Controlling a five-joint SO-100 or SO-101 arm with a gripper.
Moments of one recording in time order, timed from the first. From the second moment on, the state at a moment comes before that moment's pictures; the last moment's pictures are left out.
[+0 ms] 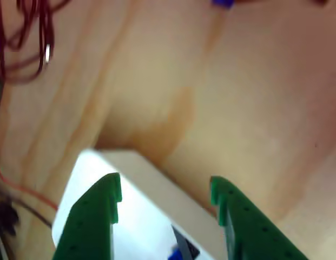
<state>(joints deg) -6.3 97.6 79.8 69.8 -16.5</state>
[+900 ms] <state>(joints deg) 12.6 100.6 128.5 49.0 -4.5</state>
